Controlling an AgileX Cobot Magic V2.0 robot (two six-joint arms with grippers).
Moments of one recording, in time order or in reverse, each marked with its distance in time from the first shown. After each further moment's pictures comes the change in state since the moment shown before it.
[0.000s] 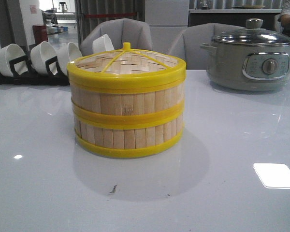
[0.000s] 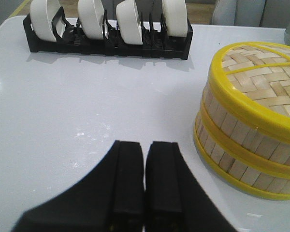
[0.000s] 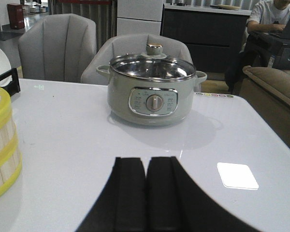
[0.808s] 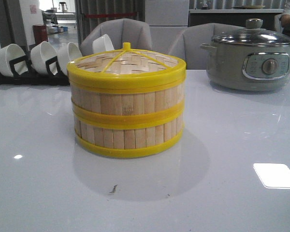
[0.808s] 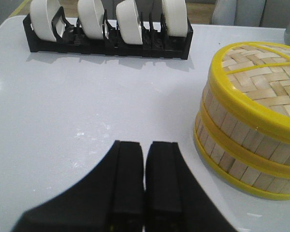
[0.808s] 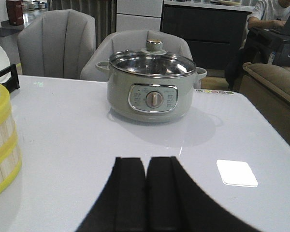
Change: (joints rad) left arm 0.000 0.000 0.000 0.000 0.000 0.000; right arm 0.000 0.000 0.000 0.000 0.004 0.000
